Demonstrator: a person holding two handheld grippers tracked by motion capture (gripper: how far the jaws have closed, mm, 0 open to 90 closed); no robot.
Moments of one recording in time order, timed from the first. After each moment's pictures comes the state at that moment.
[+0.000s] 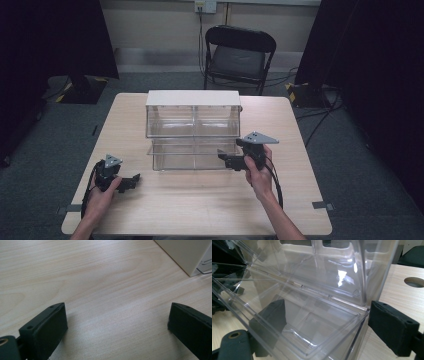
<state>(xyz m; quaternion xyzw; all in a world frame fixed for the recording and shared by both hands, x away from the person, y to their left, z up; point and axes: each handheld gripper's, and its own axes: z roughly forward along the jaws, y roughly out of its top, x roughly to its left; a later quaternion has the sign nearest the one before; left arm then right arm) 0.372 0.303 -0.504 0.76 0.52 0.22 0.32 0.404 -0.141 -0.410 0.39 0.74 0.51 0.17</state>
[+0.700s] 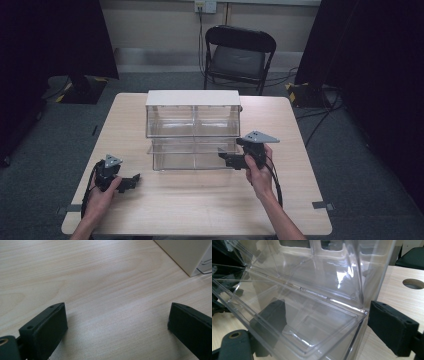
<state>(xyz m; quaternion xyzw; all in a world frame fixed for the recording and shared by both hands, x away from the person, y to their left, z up) 0.372 0.303 -0.504 0.76 0.52 0.22 0.32 0.406 -0.141 -0.408 0.39 0.74 0.51 0.18</state>
